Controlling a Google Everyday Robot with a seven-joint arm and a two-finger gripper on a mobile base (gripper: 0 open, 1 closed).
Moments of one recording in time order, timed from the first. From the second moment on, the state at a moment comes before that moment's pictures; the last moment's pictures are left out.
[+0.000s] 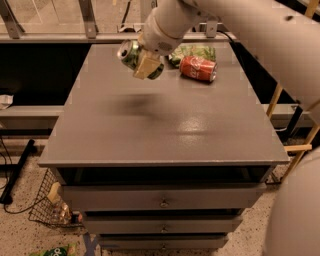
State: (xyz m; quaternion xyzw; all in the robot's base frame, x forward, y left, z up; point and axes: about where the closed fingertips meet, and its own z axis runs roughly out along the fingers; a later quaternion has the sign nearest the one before) arm 0.670 0.047 0.934 -0.72 0.61 0.04 0.33
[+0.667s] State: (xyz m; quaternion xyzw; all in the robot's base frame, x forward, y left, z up) arm 0.639 0.065 0.881 -0.87 0.48 -0.04 0.10
